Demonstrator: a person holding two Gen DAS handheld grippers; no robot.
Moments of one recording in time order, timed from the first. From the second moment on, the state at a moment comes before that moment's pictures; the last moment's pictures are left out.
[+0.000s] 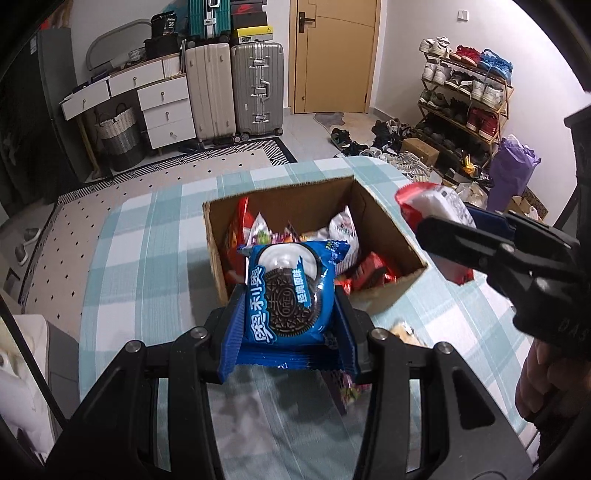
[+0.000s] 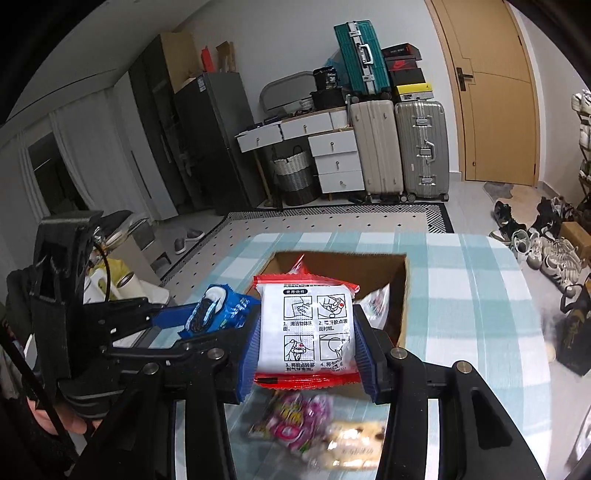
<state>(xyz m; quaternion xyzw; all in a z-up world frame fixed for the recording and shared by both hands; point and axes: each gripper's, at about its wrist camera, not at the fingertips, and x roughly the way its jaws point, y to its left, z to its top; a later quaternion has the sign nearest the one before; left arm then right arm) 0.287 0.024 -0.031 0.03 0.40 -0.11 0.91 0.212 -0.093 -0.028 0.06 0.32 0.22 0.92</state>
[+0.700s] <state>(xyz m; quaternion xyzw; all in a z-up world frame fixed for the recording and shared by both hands) 0.399 0.024 -0.044 0.03 0.43 -0.10 0.90 0.301 -0.092 -0.041 0.07 0.34 0.20 0.92</state>
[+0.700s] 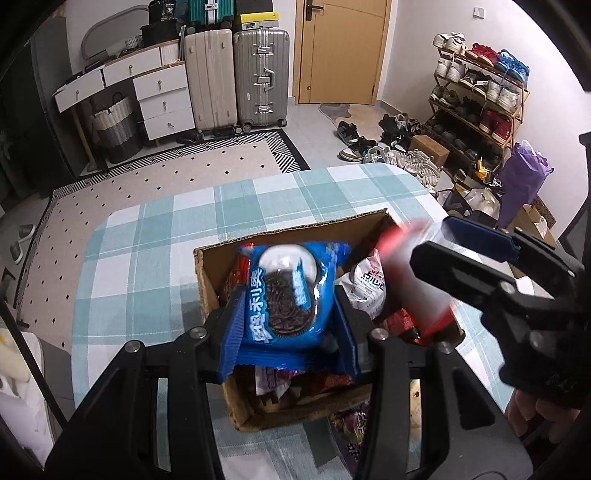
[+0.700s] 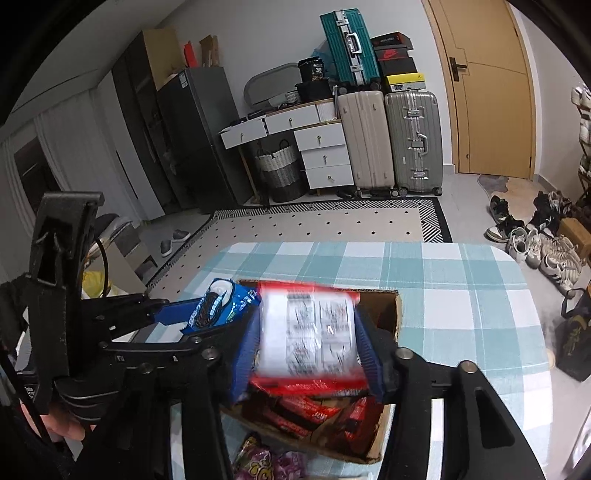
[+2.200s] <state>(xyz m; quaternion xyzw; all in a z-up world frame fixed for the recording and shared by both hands) 0.273 0.033 -0.021 0.00 0.39 -0.09 0.92 0.192 -0.123 -0.021 0.08 0.30 0.18 0.93</state>
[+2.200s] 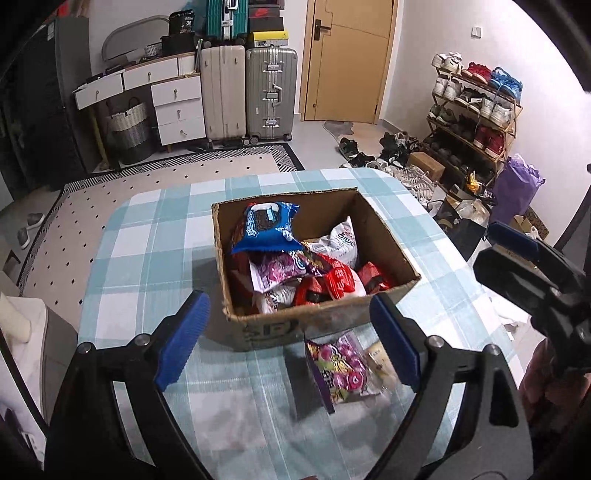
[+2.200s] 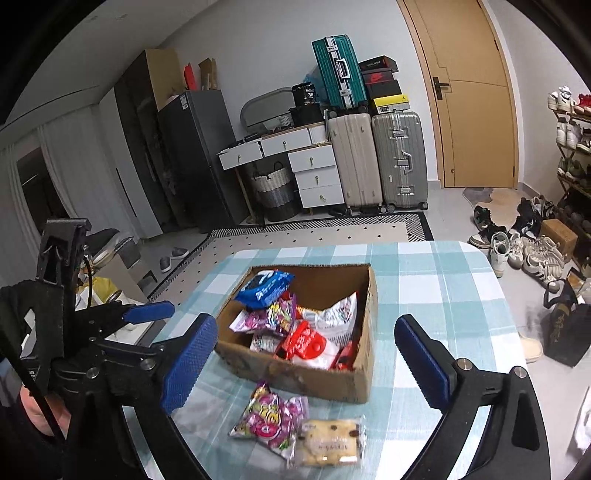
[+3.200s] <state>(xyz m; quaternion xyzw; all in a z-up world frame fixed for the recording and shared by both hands) 0.184 0.032 -0.057 -0.01 0.40 -0.10 0.91 0.096 -0.142 -0.060 0.10 0.32 0.16 0.93</state>
